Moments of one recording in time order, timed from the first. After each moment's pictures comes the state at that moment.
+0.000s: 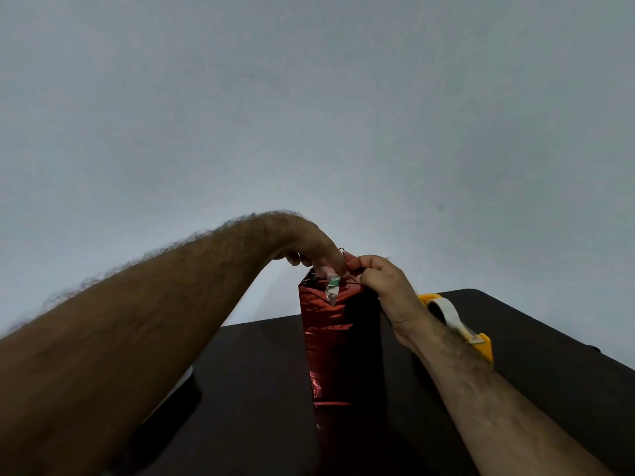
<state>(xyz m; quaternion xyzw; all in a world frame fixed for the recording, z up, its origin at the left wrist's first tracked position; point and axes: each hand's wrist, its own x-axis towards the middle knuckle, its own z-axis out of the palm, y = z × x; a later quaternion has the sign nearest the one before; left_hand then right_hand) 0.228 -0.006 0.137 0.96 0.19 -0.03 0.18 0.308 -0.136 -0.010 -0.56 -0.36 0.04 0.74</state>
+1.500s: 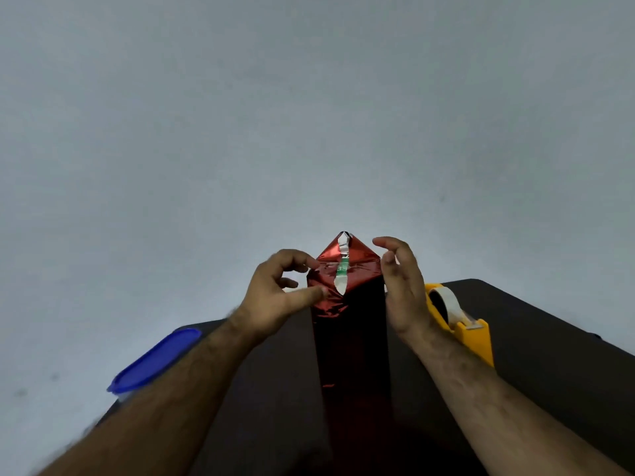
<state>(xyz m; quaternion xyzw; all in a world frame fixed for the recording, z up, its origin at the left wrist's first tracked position) 0.164 0.038 0.011 0.82 -0.06 0.36 0.44 0.301 -0.142 -0.032 -0.54 -0.37 -0.15 0.74</state>
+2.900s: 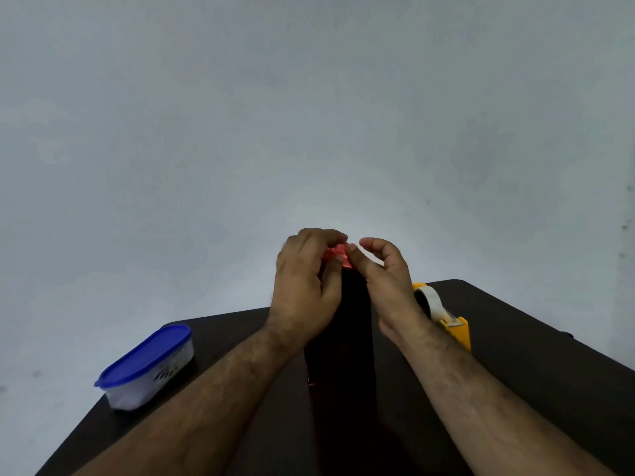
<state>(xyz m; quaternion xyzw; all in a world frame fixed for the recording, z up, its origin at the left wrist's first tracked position) 0.174 -0.038 0.017 0.79 -0.09 0.57 0.20 0.257 -0.151 0.006 -0.47 -0.26 0.02 0.84</state>
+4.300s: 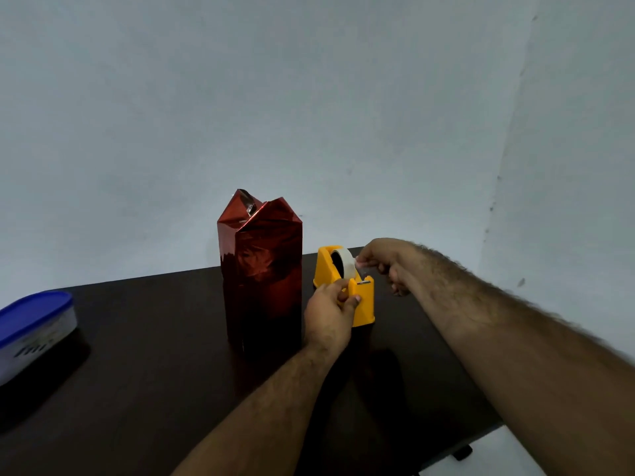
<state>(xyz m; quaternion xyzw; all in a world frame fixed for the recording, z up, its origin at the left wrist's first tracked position) 0.279 -0.166 -0.124 0.84 0.06 0.30 0.45 0.322 -0.284 0.015 -0.85 0.01 0.15 0.50</state>
